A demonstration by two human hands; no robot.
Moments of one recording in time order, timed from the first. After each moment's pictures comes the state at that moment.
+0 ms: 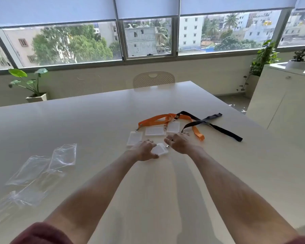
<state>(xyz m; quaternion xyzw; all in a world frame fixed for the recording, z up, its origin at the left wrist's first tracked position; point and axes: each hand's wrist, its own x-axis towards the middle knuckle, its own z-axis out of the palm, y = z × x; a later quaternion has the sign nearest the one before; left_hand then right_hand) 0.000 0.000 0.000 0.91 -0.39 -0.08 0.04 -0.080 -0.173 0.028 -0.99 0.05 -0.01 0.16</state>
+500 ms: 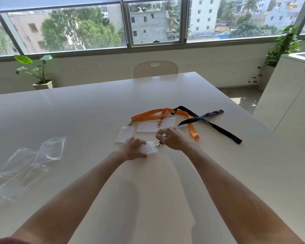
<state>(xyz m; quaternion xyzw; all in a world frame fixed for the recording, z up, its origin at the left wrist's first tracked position) 0.001 -0.016 -0.007 0.95 -0.29 -0.08 0.08 -0.056 -0.216 0.018 -0.97 -0.05 -0.03 0.24</state>
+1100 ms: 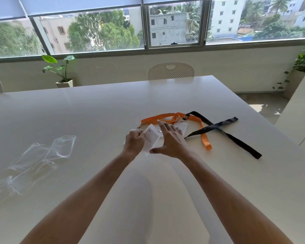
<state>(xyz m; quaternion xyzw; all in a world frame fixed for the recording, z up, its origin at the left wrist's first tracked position) 0.001 -0.029 0.012 0.87 -0.05 0.05 0.48 -0.022 -0.193 -0.001 -0.96 -0.10 -0.11 0.22</state>
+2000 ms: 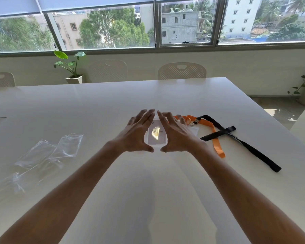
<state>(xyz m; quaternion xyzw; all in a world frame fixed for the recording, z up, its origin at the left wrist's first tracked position) 0.034 0.018 0.051 0.93 -0.36 0.09 0.08 0.011 -0.186 0.037 -0.96 -0.23 -0.14 0.08</state>
